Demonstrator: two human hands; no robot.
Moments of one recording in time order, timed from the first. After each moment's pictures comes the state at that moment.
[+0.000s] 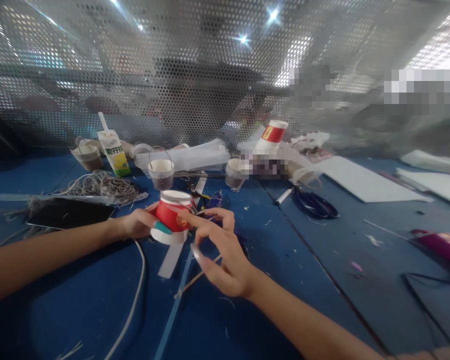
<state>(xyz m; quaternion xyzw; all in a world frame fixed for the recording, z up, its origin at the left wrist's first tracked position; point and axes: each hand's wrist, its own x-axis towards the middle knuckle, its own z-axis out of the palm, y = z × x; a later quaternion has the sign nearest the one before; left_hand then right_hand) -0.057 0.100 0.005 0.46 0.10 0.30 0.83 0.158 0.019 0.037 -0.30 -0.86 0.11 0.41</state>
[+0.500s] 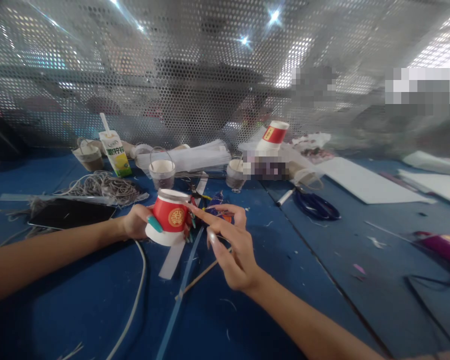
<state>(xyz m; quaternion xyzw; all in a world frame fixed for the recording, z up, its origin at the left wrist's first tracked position) -0.056 0.099 0.010 0.44 0.04 0.26 0.86 0.164 0.024 0.029 -0.32 -0.82 0.10 0.47</state>
